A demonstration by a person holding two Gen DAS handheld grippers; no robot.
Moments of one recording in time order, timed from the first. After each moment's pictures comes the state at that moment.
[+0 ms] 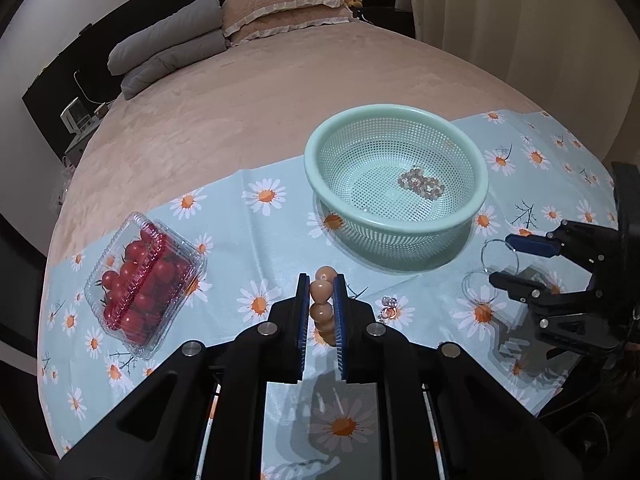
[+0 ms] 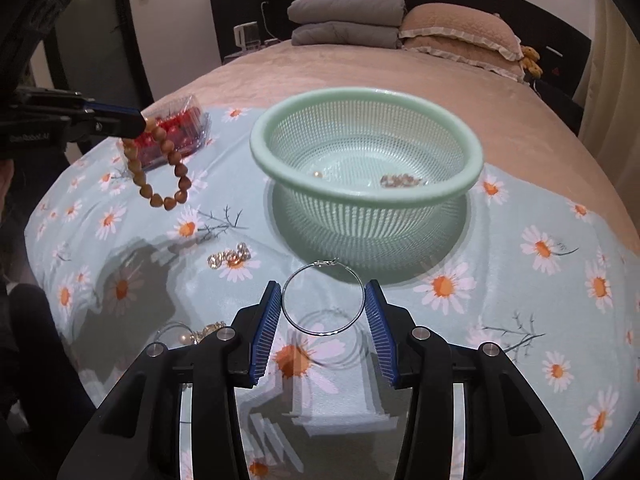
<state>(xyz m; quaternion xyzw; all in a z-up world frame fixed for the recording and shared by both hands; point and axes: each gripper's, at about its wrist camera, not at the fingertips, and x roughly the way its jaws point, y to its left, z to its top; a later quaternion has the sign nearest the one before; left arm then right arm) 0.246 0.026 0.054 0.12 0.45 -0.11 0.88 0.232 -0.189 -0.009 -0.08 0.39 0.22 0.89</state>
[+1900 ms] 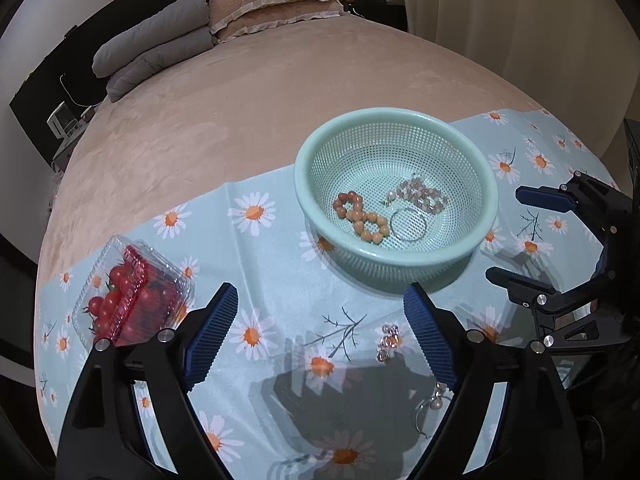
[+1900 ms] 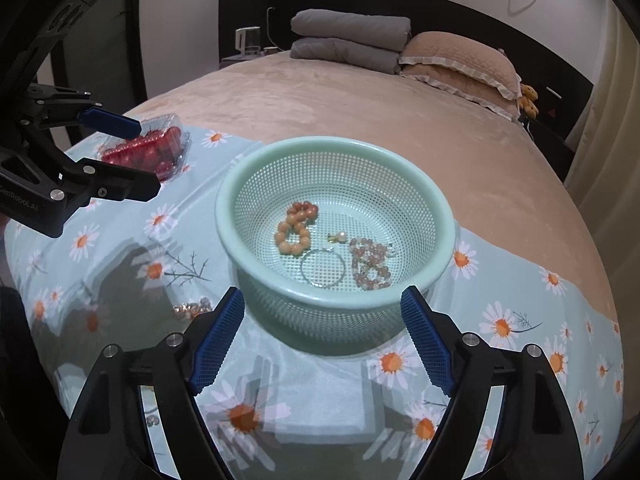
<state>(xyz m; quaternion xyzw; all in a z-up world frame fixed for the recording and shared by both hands) 0.276 0.018 0.042 0.12 0.46 -0.12 0.87 0.260 -0.171 0.008 -0.14 0.37 0.22 0.89</state>
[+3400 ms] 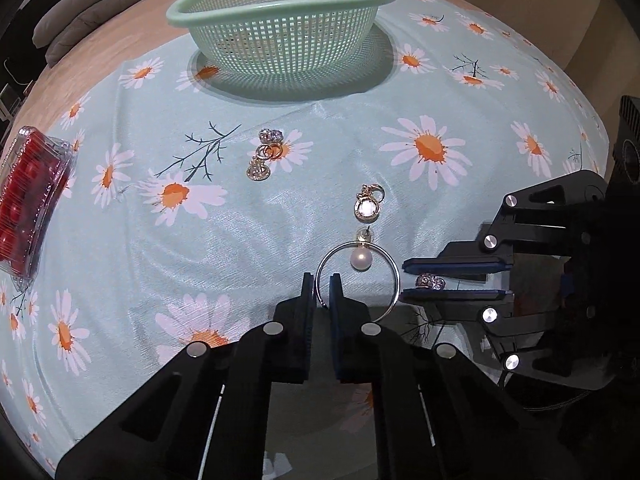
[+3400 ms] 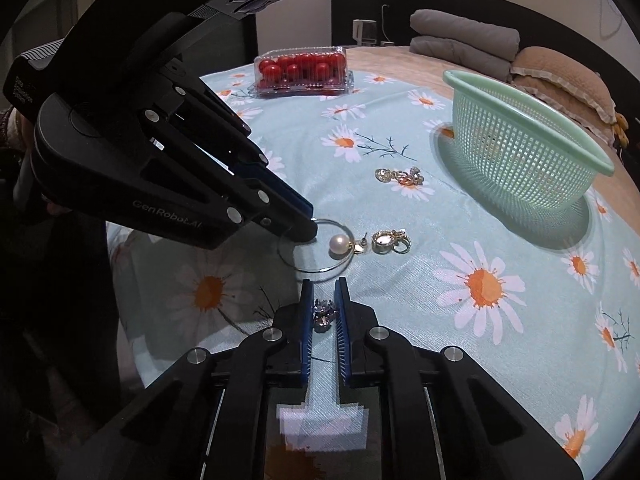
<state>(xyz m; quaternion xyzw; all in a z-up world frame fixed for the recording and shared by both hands) 0.184 -0.017 -0.073 0.13 0.54 -0.20 0.80 0.142 -0.133 -0.085 -0.16 0.36 0.39 0.83</state>
